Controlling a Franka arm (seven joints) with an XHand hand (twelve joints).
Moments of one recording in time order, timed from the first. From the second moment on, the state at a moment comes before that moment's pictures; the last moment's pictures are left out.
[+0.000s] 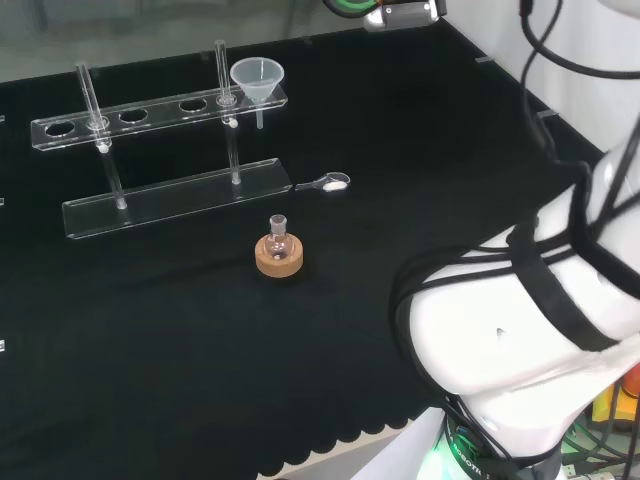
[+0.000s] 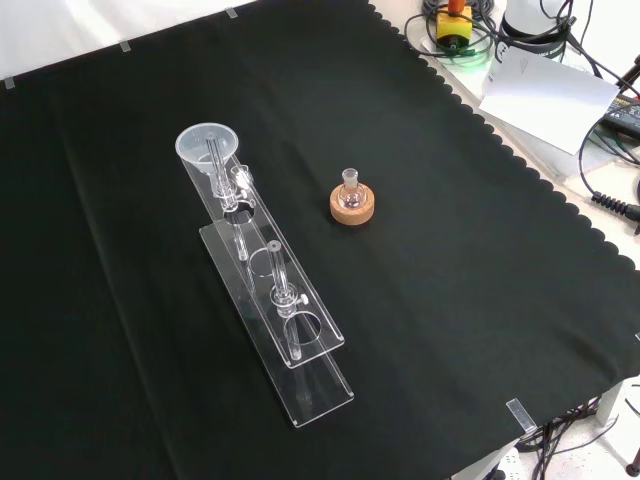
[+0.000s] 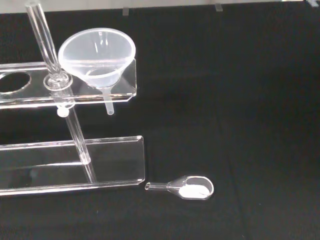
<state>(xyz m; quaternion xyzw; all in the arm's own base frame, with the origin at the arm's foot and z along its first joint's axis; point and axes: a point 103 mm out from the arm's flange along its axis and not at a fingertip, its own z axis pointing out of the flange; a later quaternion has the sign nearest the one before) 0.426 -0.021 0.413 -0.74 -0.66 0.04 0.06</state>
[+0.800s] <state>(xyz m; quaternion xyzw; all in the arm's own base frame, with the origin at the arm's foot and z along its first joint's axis) 0.515 -0.009 0.376 -0.72 -0.69 0.07 0.08</state>
